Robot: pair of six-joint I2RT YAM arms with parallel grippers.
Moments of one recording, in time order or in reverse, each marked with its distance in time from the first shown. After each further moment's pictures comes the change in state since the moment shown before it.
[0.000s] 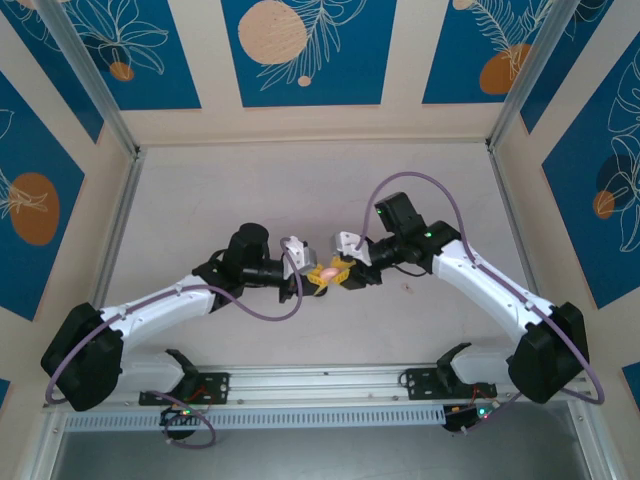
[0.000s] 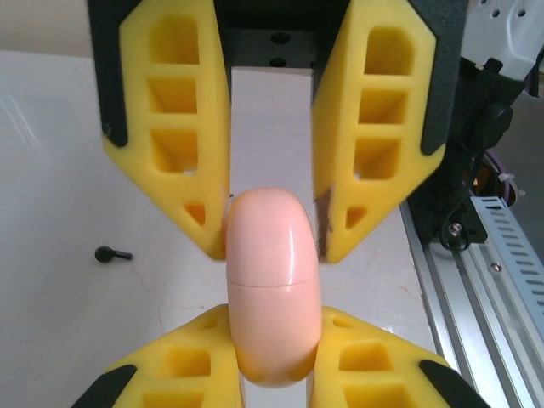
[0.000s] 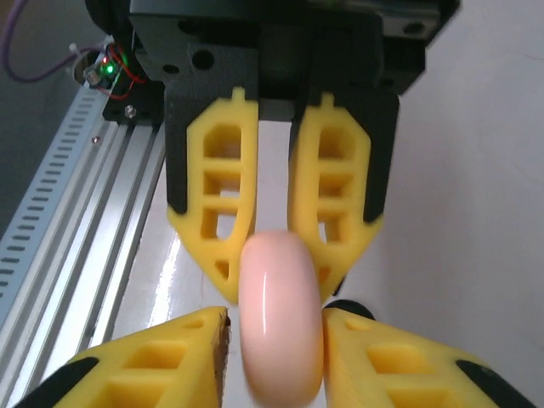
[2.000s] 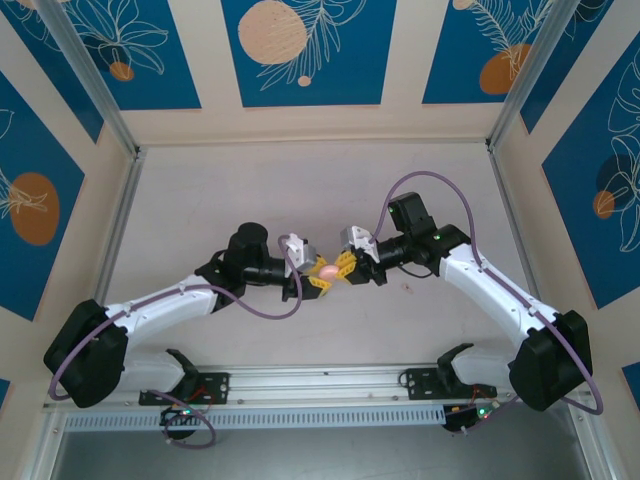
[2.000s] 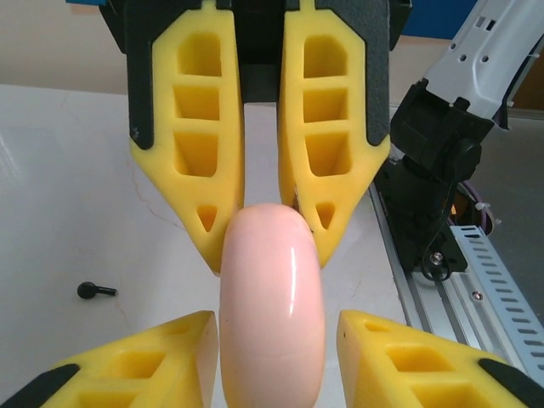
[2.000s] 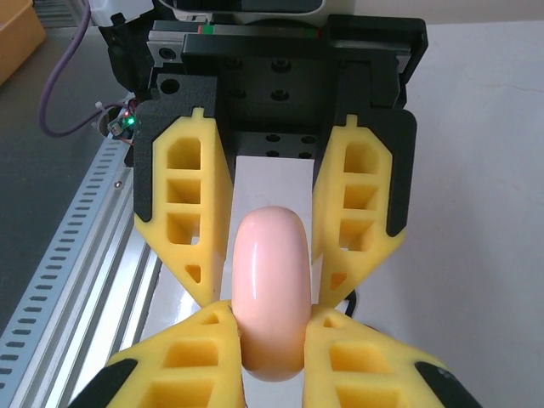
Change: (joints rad) left arm -0.001 0.021 -0.014 0.109 0.060 -0.062; right arm -0.044 -0.012 -0.028 0.051 -0.113 0.050
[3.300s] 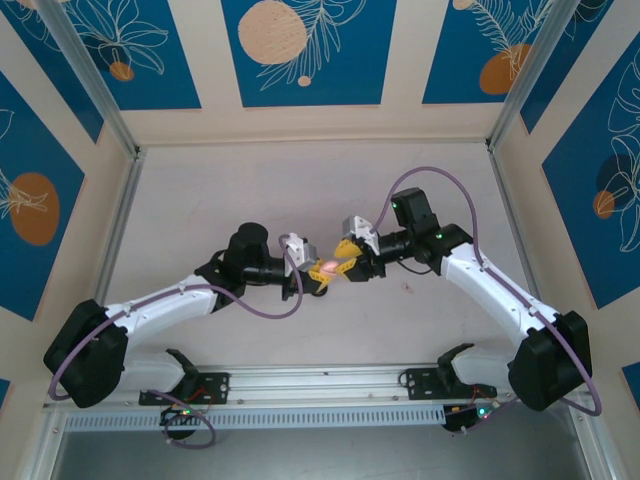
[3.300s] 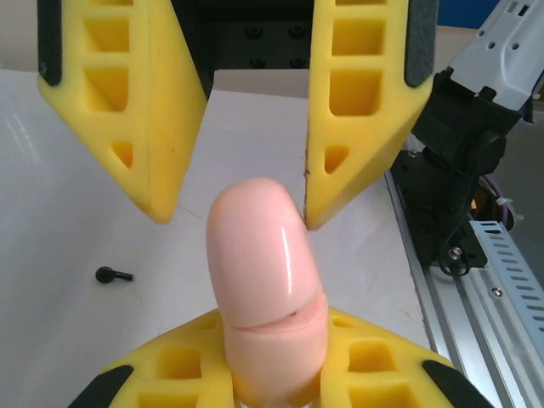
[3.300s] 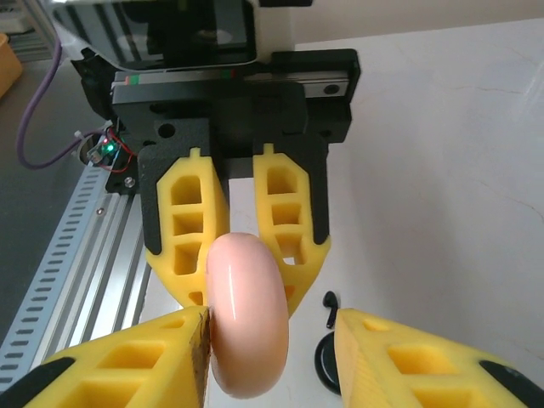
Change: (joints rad) left arm 0.000 -0.001 0.000 -0.016 -0.046 0.004; right arm -0.031 0.000 0.000 0.090 0.006 0.132
